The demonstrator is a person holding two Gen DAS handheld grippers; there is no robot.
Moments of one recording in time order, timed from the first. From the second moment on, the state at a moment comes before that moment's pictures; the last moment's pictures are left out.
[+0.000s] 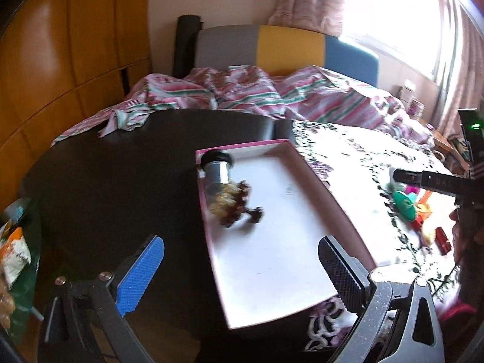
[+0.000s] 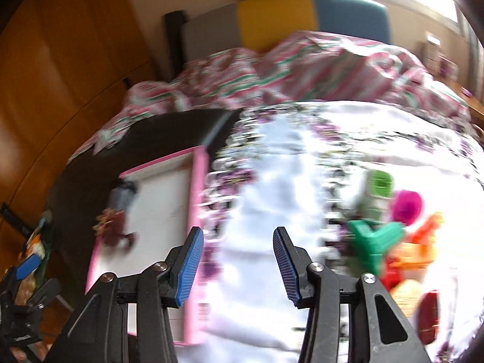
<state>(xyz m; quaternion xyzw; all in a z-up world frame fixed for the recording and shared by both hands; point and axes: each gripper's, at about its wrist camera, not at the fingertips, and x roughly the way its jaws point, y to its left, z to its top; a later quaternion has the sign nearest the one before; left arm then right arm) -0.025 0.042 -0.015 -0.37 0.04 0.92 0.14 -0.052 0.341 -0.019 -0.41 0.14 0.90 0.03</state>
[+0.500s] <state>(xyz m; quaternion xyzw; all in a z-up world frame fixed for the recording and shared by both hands) -0.032 0.155 -0.008 -0.37 0.08 0.89 0.27 0.010 0.524 -0.047 -0.35 0.34 0.84 0.26</state>
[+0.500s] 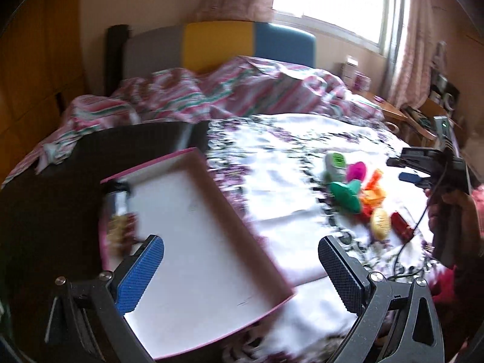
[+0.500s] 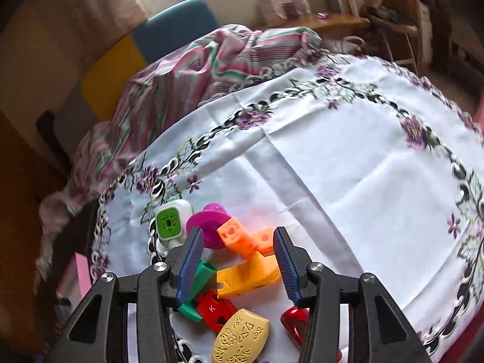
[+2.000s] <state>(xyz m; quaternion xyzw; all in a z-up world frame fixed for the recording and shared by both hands) -0.073 0.321 -0.092 -0.49 0.16 0.76 0.40 -0.001 0.521 -0.051 -0.36 0.36 0.84 0.19</state>
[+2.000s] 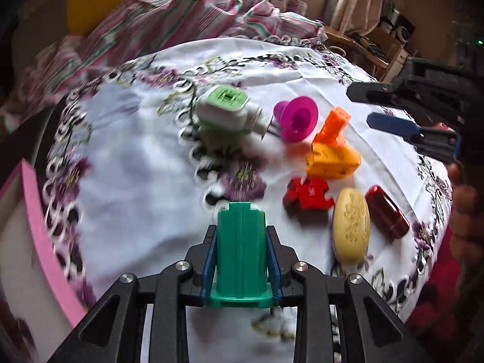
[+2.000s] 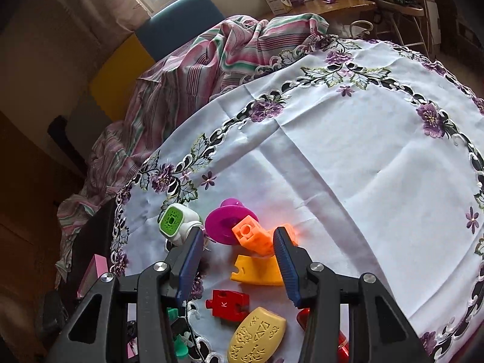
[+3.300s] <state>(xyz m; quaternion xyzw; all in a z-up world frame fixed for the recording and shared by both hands) -0.035 0.290 -0.108 -0.45 0.12 0.78 0.42 -0.135 0.431 -0.088 -0.54 0.03 0.84 0.03</state>
